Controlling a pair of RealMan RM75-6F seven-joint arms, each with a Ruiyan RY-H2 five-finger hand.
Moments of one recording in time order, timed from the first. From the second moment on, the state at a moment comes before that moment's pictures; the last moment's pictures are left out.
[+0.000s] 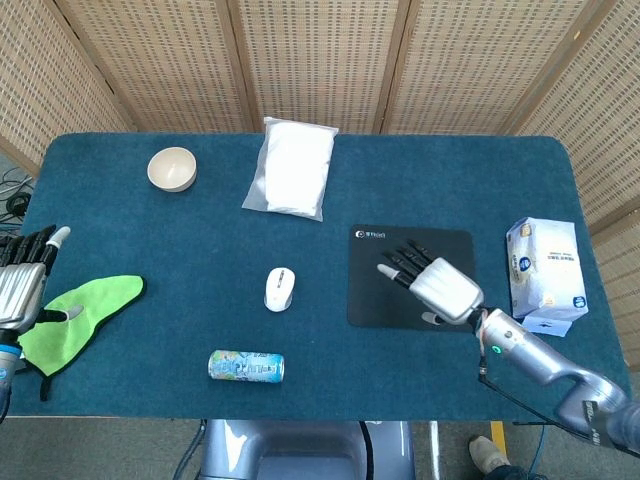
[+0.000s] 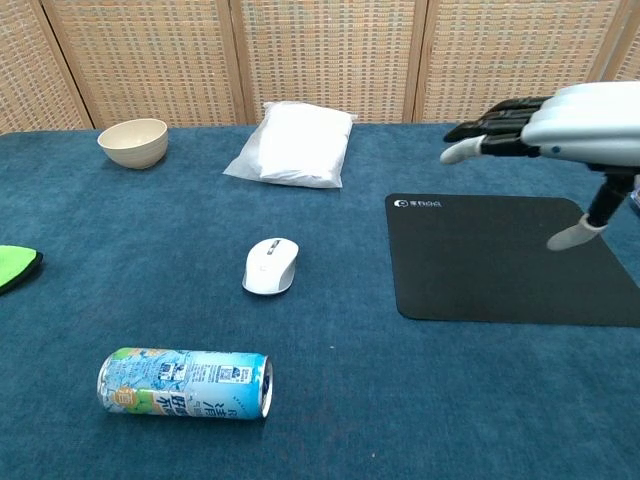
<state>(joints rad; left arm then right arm) -0.44 -0.93 -0.01 -1.88 1.04 1.29 0.26 0.72 -1.21 0.08 -1.40 -1.83 0.93 -0.02</state>
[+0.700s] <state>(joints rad) -0.41 -0.95 -0.04 -1.91 1.04 1.28 0.36 1.12 -1.56 -0.01 -1.01 -2.03 0.83 0.09</state>
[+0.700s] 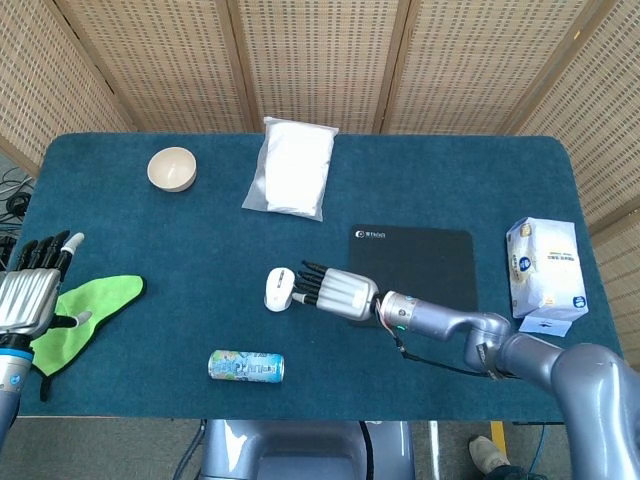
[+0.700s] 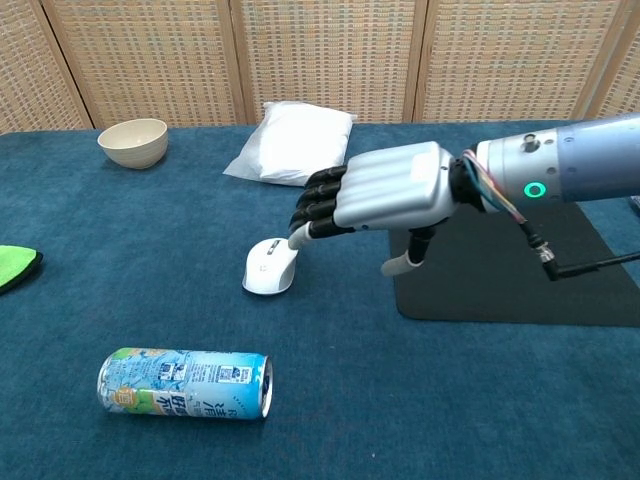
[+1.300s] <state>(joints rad) -0.41 -0.95 -0.08 -1.87 1.00 1.21 0.33 1.29 -1.81 -0.13 -0.61 -2.07 0.92 0.28</state>
